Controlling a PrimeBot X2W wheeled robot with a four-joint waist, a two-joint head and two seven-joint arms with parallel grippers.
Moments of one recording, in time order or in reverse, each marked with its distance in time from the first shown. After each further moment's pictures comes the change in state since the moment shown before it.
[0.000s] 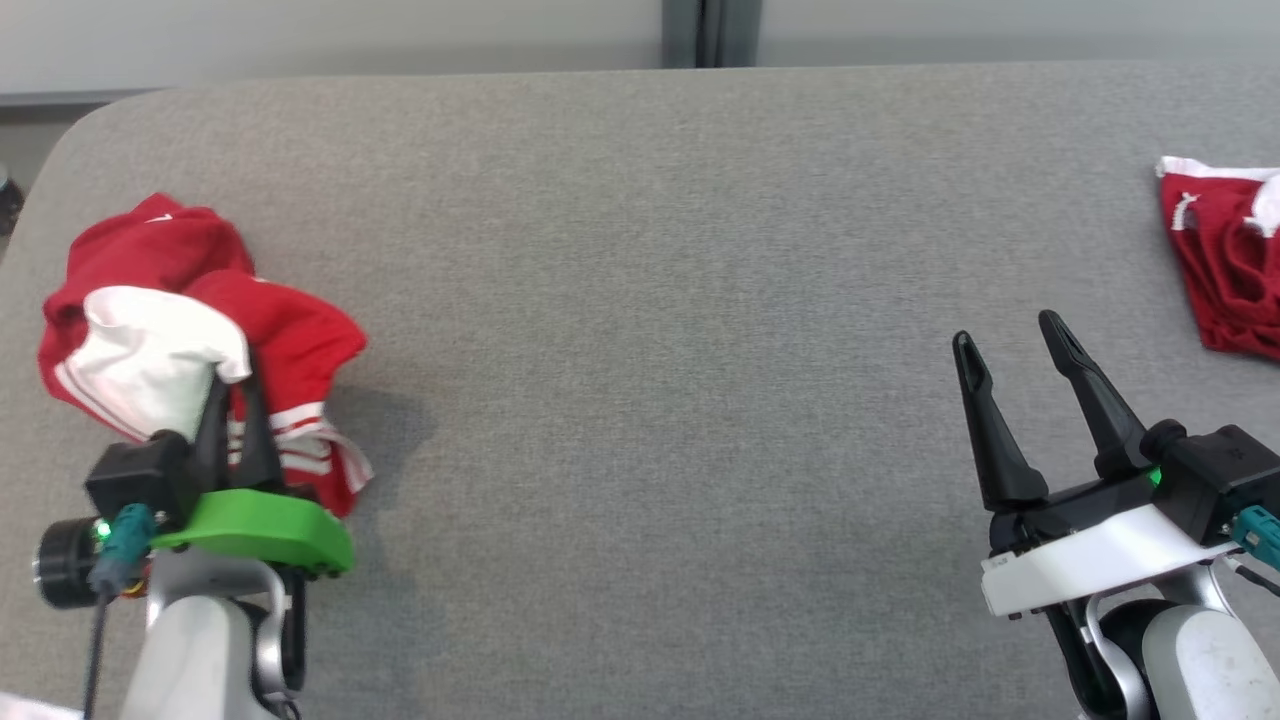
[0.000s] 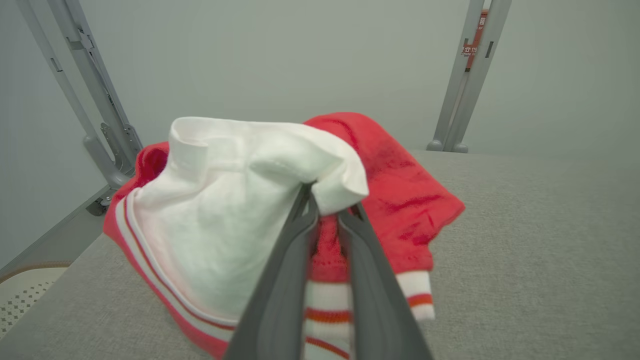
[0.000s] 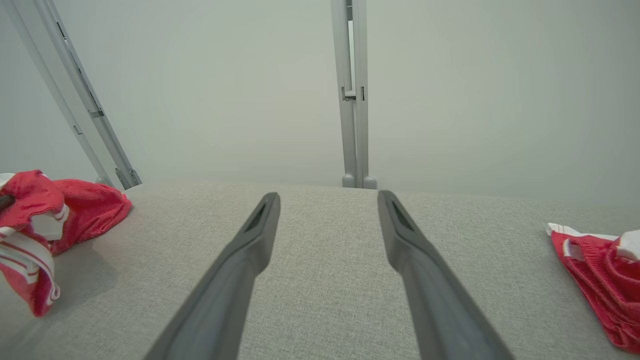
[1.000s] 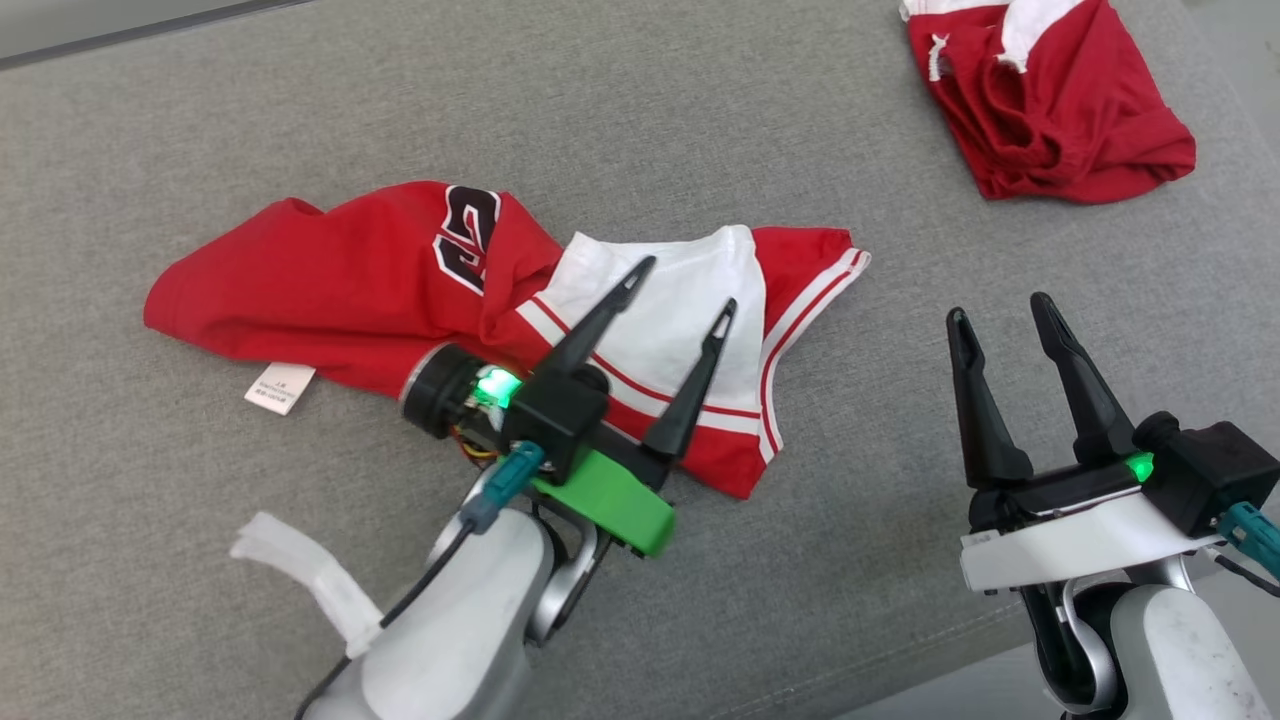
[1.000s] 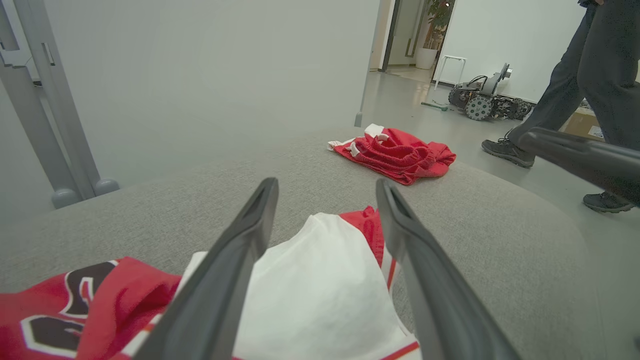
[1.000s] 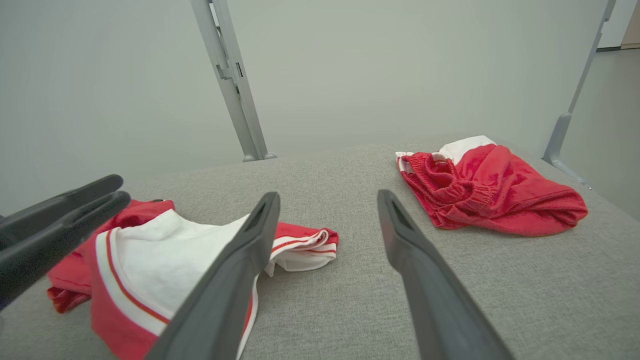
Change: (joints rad) left arm -0.262 -0.113 -0.607 0.029 0.032 -0.086 -0.053; right arm -0.049 0.063 0.000 0.087 0.022 0.000 -0.111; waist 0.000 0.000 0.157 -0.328
